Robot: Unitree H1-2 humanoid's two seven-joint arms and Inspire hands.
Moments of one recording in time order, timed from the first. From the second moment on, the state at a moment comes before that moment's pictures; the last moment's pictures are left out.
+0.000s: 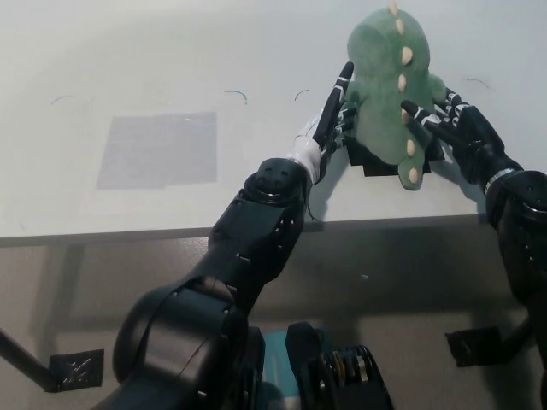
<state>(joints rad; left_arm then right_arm) -1.18 -0.16 0.05 1.36 -0.09 -0.09 0.00 -0.84 -0.22 -0.09 0.83 0.13 0.08 0.19</state>
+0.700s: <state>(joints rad) -1.10 -0.08 0.05 1.28 -0.09 -0.10 0.01 -0.88 -0.13 0.00 0.90 0.06 0.03 0.13</state>
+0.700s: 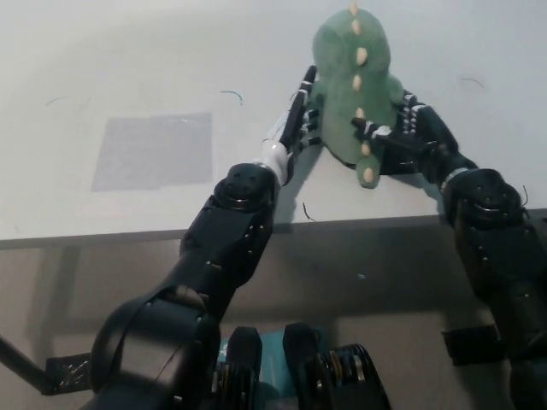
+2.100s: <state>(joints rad) -0.68 0.05 0.10 0.67 -0.13 -0.06 -0.02 -0.91 0.07 0.10 0.91 0.02 -0.02 0.10</state>
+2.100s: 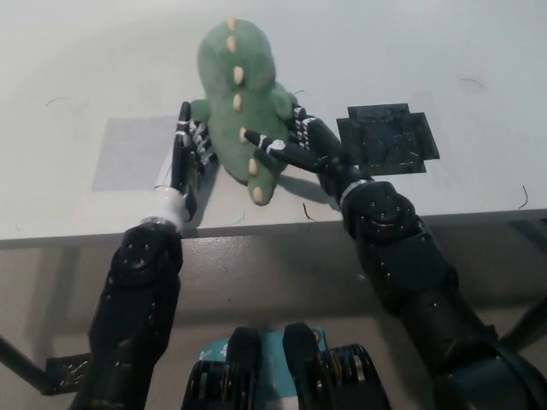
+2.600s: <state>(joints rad) -0.56 0.08 0.10 0.39 -0.12 0.01 0.01 -0.90 0.09 0.15 0.77 0.02 0.02 0.14</state>
